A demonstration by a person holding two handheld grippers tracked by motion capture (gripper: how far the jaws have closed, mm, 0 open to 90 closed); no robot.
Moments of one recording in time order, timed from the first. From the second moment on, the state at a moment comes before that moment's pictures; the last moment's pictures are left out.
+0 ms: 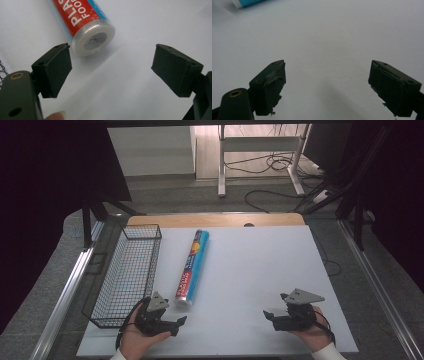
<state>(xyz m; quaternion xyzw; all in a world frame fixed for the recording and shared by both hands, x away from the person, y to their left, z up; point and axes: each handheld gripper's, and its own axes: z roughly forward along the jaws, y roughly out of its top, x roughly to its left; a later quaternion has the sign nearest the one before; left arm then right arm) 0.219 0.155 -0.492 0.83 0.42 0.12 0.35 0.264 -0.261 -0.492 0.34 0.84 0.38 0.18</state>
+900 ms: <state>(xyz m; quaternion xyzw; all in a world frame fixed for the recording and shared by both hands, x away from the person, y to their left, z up) 0.238 0.141 -0.458 0.82 0.43 0.13 0.35 0.265 -0.262 -0.492 0.34 0.83 0.39 0.18</state>
